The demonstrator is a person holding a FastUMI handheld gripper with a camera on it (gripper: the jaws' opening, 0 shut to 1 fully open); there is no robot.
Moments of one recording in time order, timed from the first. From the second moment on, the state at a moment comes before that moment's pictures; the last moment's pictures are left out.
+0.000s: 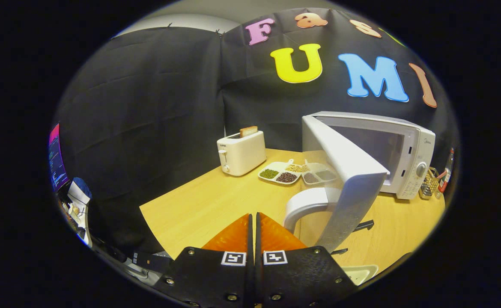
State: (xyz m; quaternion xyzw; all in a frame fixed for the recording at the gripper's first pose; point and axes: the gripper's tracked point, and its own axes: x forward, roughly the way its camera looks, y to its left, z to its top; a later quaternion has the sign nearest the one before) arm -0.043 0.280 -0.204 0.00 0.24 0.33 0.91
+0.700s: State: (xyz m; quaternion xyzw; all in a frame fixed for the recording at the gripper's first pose) arm 0.034 0.188 -0.207 0.03 0.24 0.22 0.94
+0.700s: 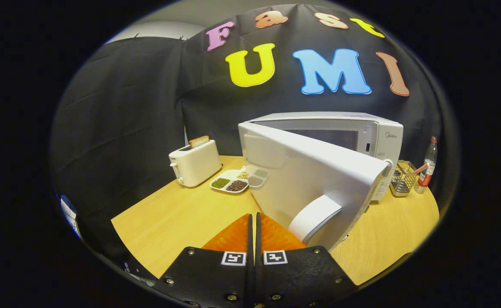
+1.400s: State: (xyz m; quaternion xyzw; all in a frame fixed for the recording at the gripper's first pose) arm 0.119 0.115 -0.209 0.05 0.23 0.14 0.96
